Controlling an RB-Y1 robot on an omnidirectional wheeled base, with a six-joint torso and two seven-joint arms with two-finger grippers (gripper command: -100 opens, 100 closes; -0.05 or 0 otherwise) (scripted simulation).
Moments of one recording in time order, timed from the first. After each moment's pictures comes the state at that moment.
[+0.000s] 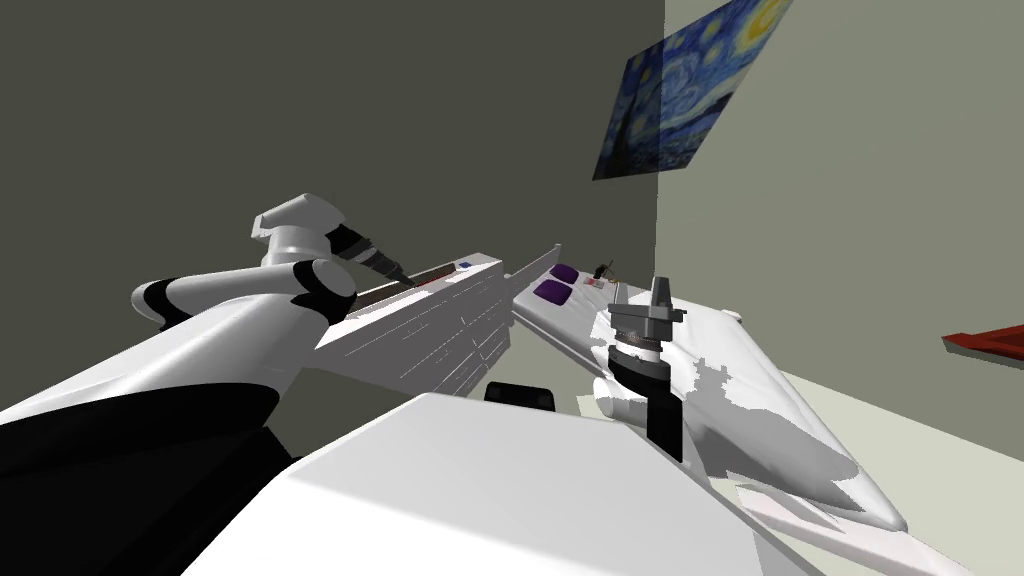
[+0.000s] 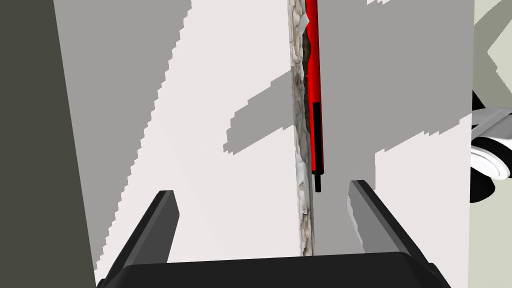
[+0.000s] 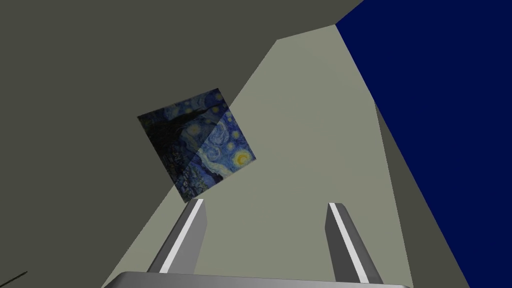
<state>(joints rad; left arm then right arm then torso) -1.23 1.07 0.44 -0.49 0.46 1.90 0.35 0.48 -0.01 0.03 -2.33 -0.05 -0.50 -0.15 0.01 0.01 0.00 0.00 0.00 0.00</state>
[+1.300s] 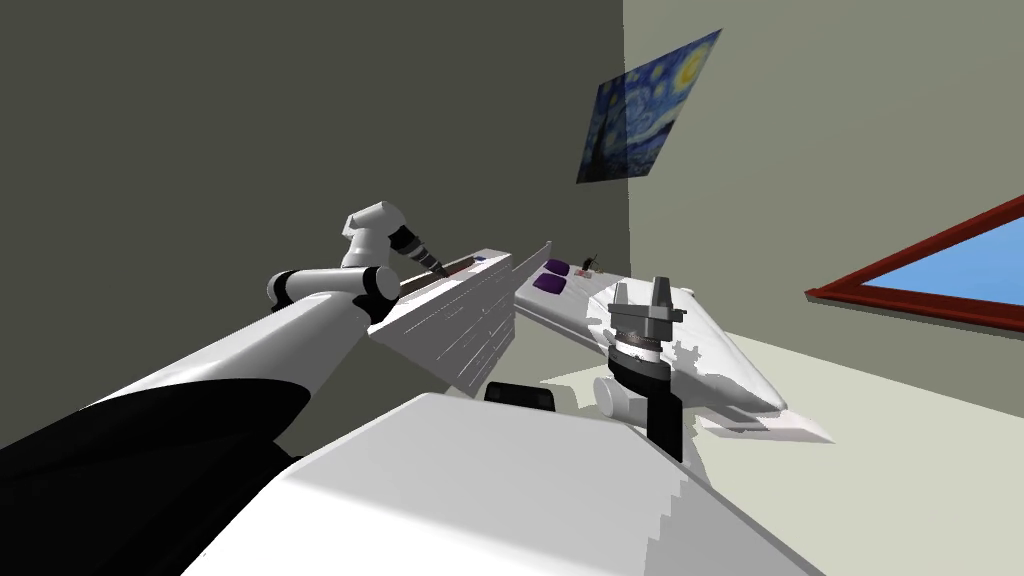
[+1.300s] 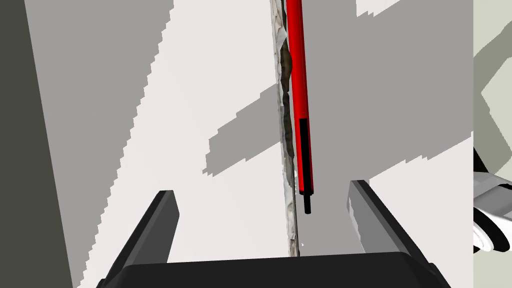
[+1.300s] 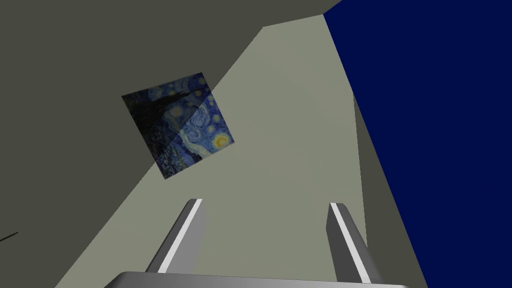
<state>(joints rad) -1.27 0.83 0.29 -0.61 0.50 1.79 0.71 0.48 -0.01 0.03 -2.33 -0.05 -0.50 -0.15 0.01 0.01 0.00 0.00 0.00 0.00</state>
